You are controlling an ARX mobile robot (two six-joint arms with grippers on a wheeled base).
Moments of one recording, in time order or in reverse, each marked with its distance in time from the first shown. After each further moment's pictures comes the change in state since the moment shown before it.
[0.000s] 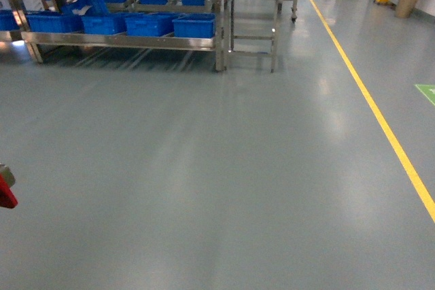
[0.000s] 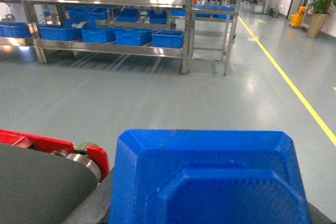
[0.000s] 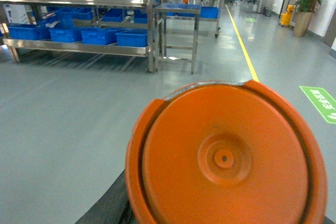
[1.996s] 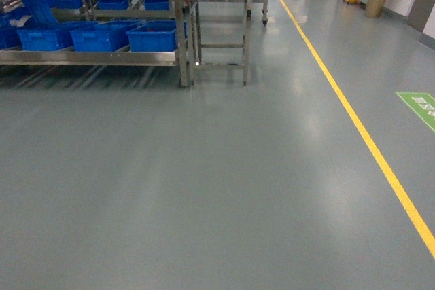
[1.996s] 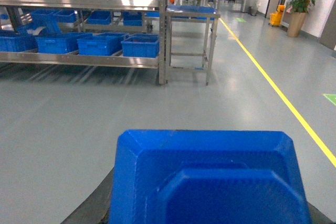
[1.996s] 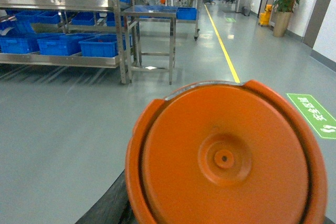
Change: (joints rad) left arm -0.001 0.000 0.000 0.002 0.001 0.000; right arm 0.000 0.000 0.000 0.001 0.000 0.000
